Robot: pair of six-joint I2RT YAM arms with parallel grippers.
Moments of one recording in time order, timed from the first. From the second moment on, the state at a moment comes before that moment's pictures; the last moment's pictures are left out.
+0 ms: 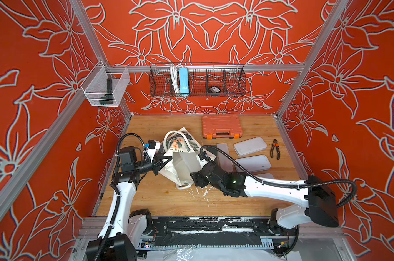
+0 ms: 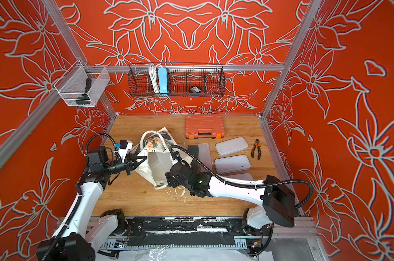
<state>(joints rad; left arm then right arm) 0.25 0.92 0.62 -0.29 1.15 0.21 1.16 1.44 0.96 -0.18 0.35 0.56</state>
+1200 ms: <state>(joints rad) 0.25 1.11 0.99 -0.38 0.66 -0.32 1.11 1.24 0.89 -0.35 0.41 0.64</state>
